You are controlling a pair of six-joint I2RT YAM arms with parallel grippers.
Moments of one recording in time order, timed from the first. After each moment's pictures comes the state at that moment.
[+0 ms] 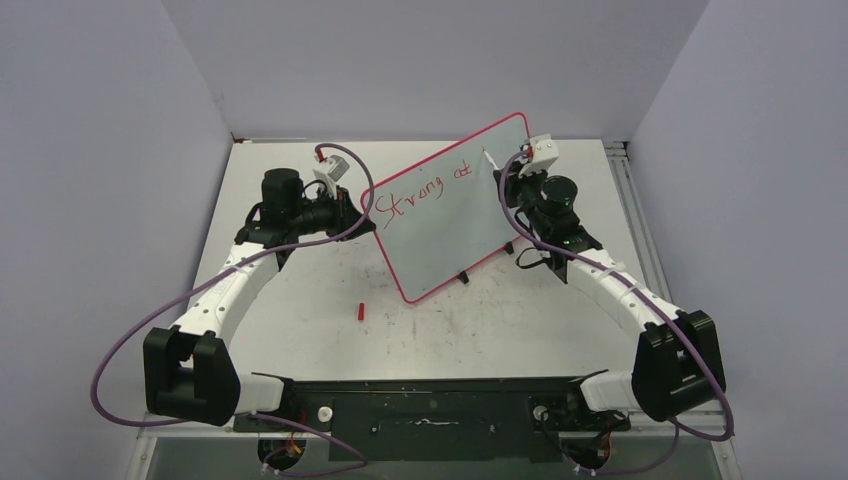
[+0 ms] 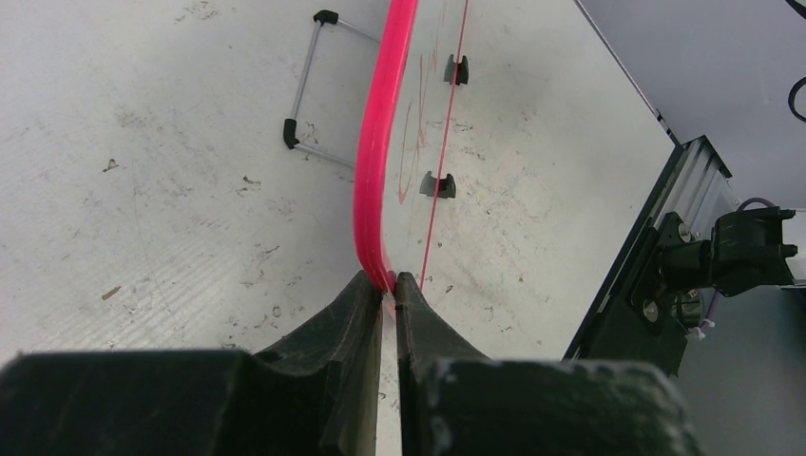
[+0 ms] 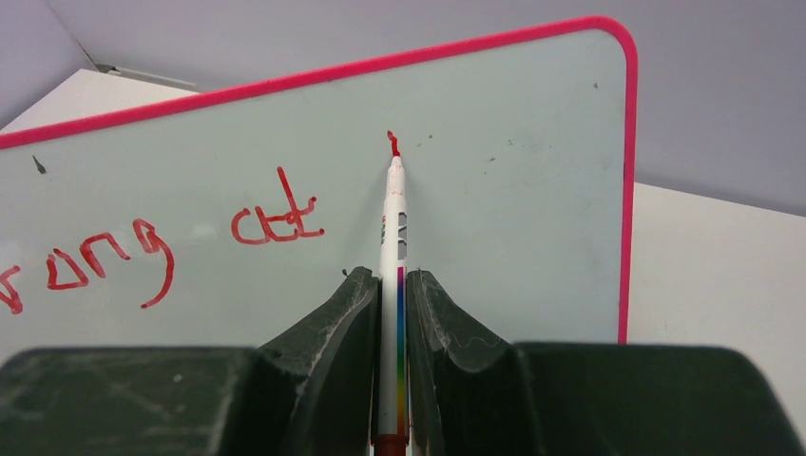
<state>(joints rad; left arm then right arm) -0.19 1.32 1.01 -0.20 0.76 -0.17 0.35 1.35 0.91 0.38 -0.03 0.06</state>
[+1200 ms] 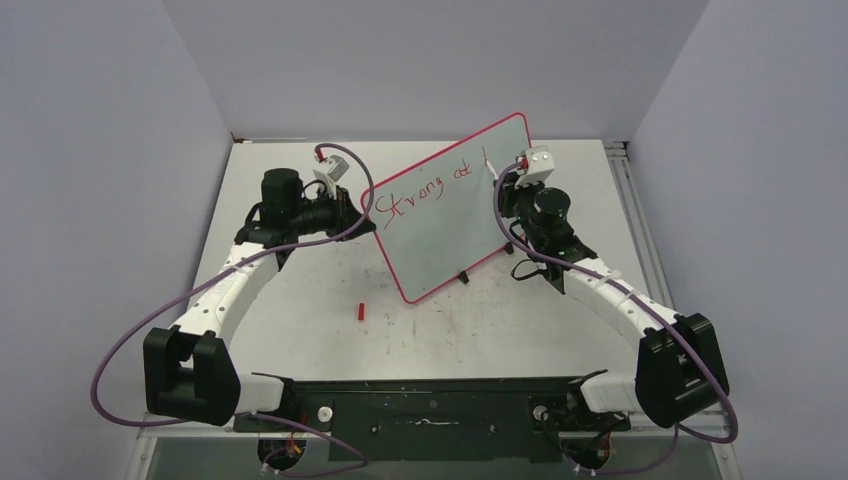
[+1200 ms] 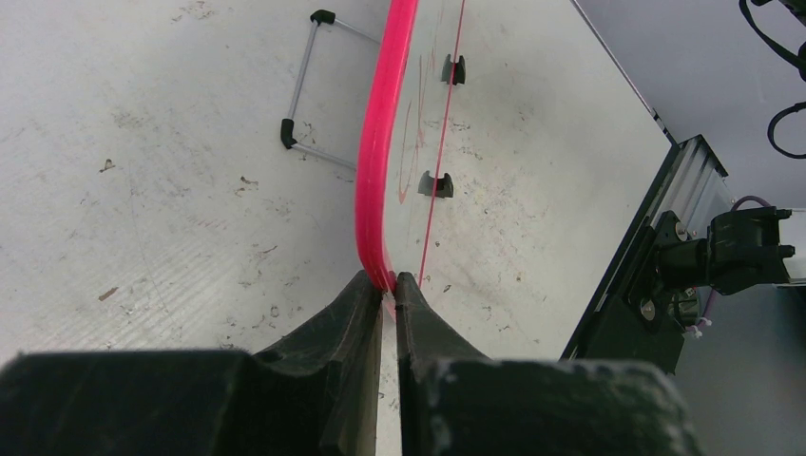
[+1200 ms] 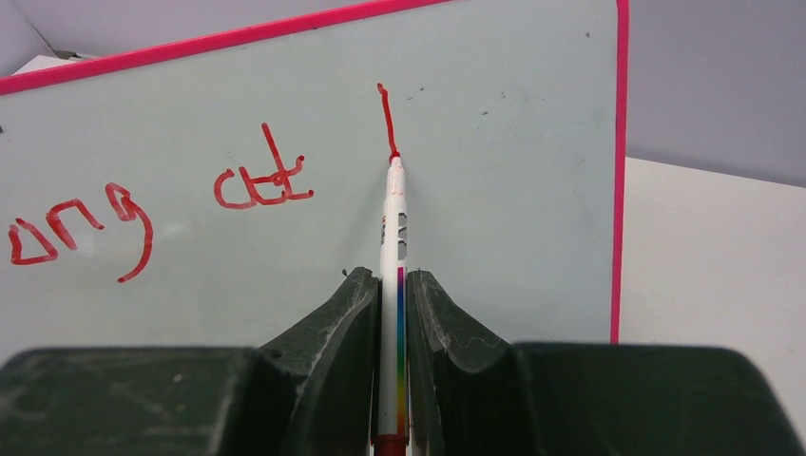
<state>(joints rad) -0.18 1.32 1.01 -0.20 0.76 -0.17 0.40 1.31 0.82 0.41 0.08 0.04</state>
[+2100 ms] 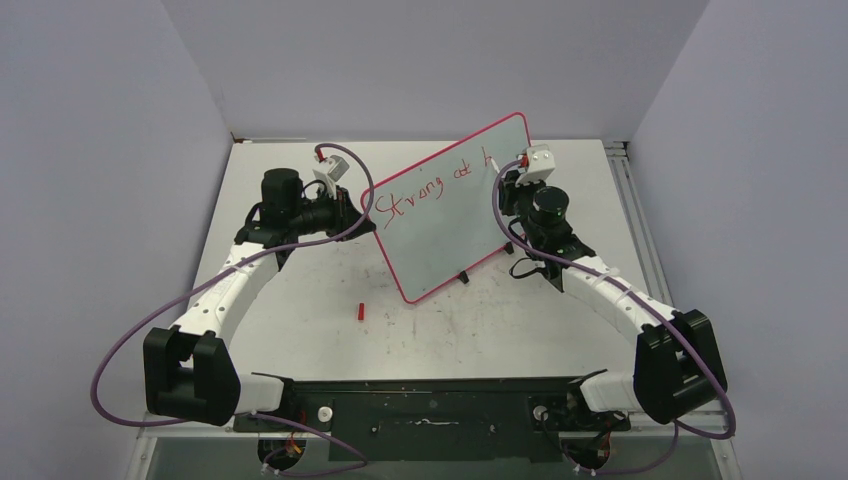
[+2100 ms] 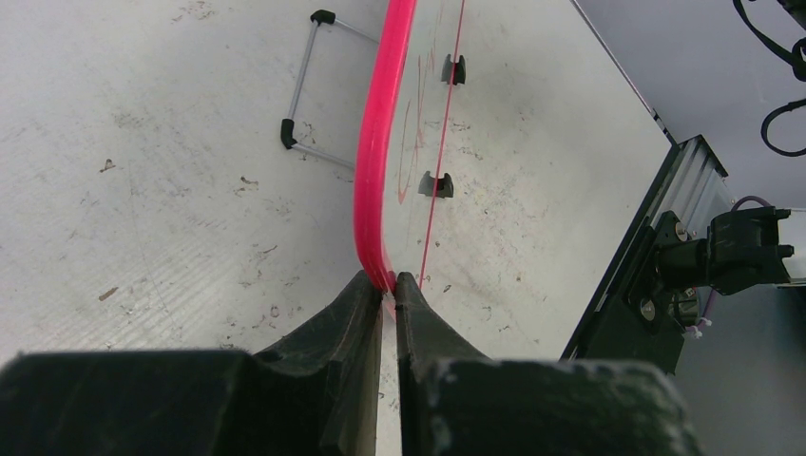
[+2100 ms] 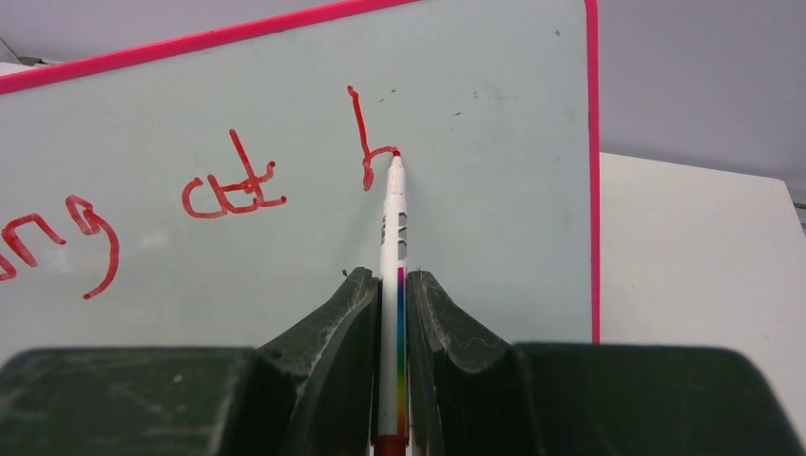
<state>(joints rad) -0.18 1.32 1.01 -0.20 0.76 -0.17 0.40 1.34 0.83 0.42 0.13 0.04</state>
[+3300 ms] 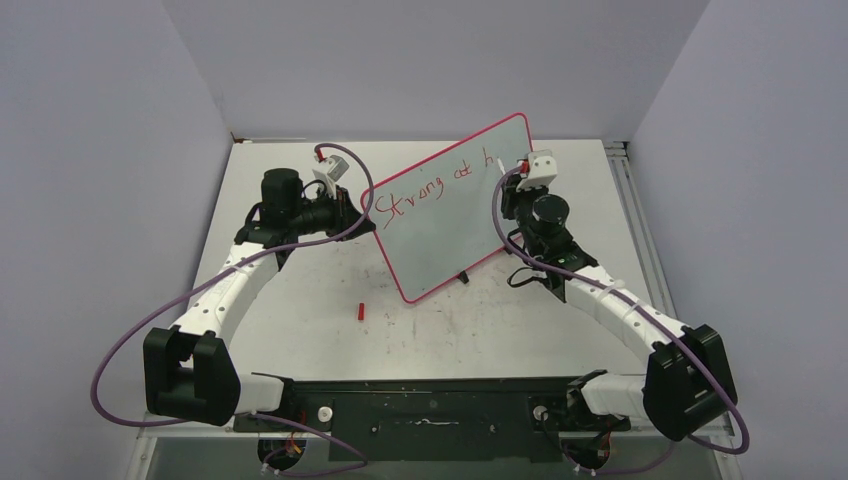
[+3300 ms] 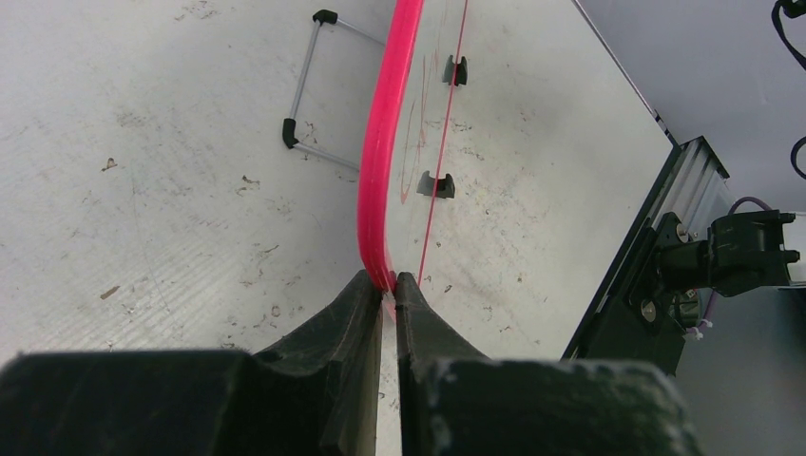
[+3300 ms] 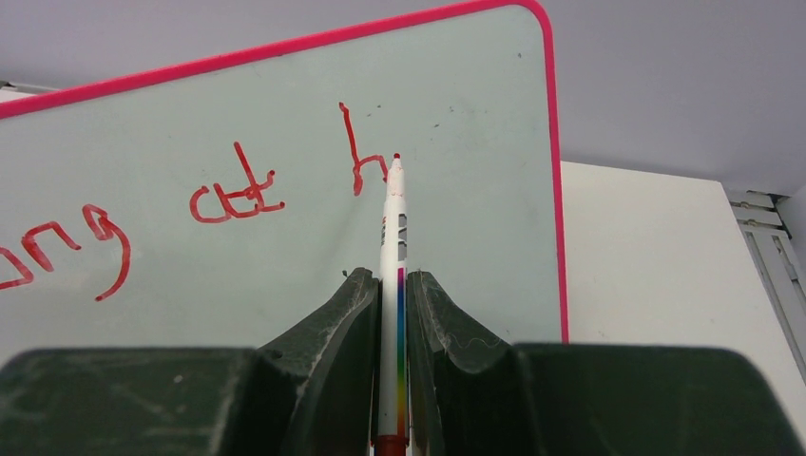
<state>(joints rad) -0.18 1.32 1.01 -0.20 0.76 -0.18 0.46 1.25 0.80 0.41 0.26 0.01</state>
